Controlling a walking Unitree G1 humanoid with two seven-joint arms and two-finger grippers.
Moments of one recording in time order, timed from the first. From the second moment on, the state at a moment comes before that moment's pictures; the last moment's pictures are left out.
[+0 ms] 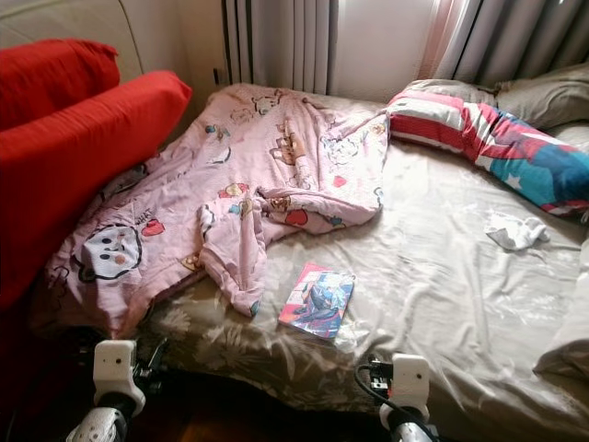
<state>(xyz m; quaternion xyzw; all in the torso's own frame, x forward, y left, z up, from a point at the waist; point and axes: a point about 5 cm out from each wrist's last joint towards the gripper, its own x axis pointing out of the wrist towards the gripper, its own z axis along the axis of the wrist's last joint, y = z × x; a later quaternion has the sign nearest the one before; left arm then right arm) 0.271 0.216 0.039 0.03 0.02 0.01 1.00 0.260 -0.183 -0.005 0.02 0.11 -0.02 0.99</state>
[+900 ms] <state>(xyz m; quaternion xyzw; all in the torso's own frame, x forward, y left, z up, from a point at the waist) 0.283 0.212 0.058 0.01 0.00 0.01 1.00 0.269 -0.176 0.008 0.01 0.08 -0.01 1.00</state>
